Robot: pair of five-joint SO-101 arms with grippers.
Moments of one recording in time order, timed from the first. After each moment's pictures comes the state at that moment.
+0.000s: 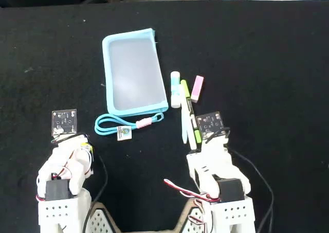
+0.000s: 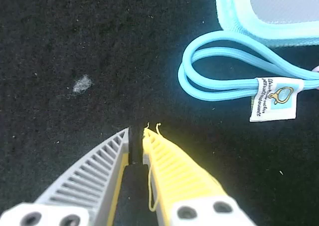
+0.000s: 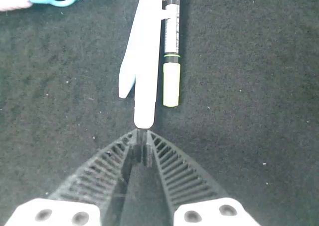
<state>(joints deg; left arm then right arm) -11.4 -102.9 96.1 65.3 -1.8 -6.7 -103.1 96.7 73.5 2.8</state>
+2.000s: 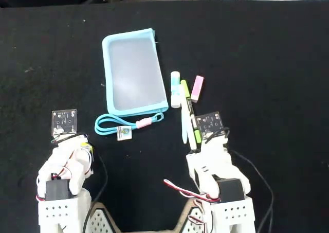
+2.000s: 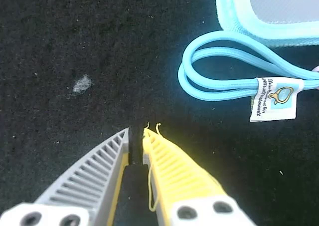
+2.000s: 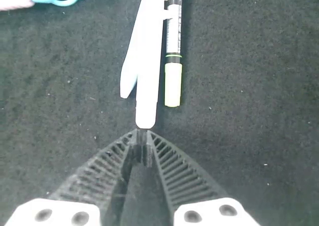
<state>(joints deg) -11.4 -102.9 96.1 65.3 -1.8 -7.0 -103.1 96.7 73.5 2.8</state>
